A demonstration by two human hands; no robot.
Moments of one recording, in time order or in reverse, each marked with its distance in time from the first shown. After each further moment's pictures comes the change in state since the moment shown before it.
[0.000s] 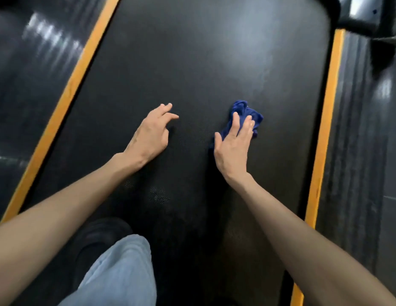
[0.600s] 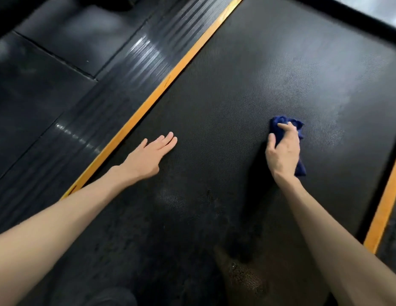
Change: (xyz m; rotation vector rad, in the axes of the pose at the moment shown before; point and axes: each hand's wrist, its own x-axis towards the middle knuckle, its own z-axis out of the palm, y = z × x) left_hand -0.135 -0.088 -0.070 0.312 -0.368 -0.272; right_hand 0.020 -0.036 0.016 0.100 0.063 -0.195
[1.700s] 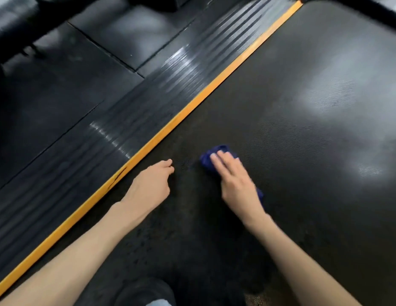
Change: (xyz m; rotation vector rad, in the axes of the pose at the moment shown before) left_hand -0.108 -0.040 0.044 -0.238 0.176 -0.341; right_hand -0.154 -0.087 0.093 -0.160 -0.404 -0.747
